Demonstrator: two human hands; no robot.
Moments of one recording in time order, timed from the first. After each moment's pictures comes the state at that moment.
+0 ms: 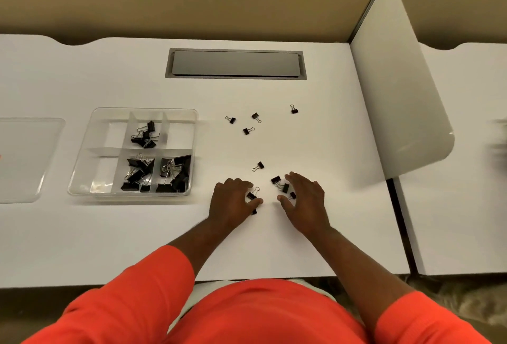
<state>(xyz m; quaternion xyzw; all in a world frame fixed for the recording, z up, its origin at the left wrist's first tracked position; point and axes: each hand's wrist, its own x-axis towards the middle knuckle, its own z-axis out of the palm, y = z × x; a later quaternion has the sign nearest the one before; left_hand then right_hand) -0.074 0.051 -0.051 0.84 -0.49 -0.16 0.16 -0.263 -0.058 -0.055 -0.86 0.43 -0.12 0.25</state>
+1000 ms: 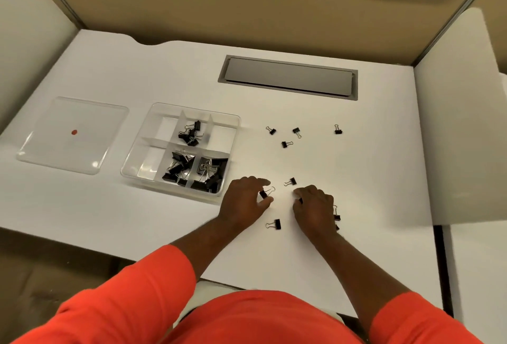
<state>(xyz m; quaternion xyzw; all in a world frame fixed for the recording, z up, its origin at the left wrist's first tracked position) -0.044 0.061 -0.016 0.85 -0.45 -0.10 0.26 -0.199 -0.077 -0.068 -0.90 0.38 -0.05 0.21</state>
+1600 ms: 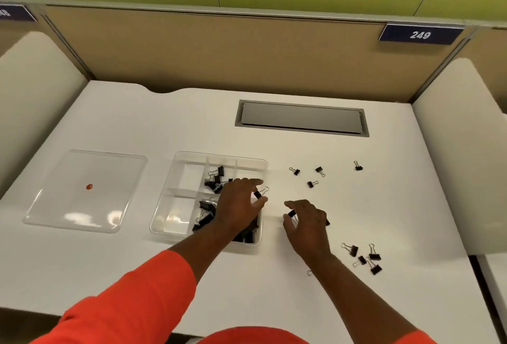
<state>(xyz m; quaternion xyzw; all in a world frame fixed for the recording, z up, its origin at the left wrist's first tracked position) 0.113 0.071 0.009 0.84 -0.46 -0.06 0.29 -0.074 -0.017 -0.022 -0.86 0.38 -0.20 0.27</state>
